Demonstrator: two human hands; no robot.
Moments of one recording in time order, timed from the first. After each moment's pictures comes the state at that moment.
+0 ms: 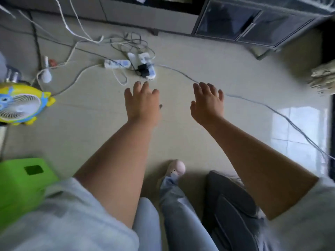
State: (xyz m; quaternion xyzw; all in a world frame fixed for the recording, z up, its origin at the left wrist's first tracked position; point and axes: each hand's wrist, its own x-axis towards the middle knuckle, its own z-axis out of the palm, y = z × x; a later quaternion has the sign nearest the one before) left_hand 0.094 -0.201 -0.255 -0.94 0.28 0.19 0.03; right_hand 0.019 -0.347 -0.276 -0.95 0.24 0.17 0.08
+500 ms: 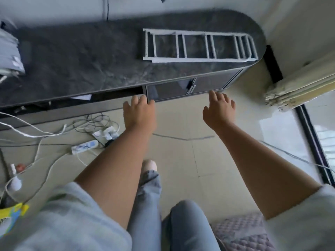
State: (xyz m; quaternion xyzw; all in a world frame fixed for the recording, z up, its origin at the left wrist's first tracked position) left_hand 0.264 -0.524 -0.203 -0.90 0.41 0.12 0.07; right_hand 0.127 -0.672 -0.212 -0.88 0.46 0.07 0.10
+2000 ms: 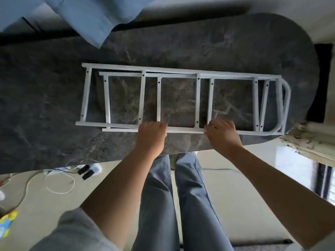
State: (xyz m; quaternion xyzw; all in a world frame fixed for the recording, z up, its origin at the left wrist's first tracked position) left_hand 0.418 -0.933 -0.390 -0.84 0.46 0.28 0.05; right_hand 0.269 -1.095 -0.403 -0.96 0.18 0.15 0.14
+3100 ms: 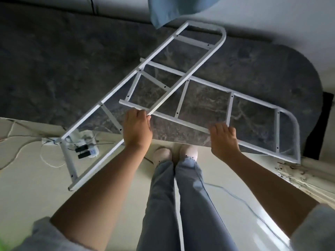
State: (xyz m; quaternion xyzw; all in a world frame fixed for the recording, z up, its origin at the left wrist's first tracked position) left_hand 0.400 -0.846 -0.355 -0.96 0.21 0.09 -0.14; right_hand 0.263 -1.054 -0.390 -0.98 0.08 0.19 -0.03
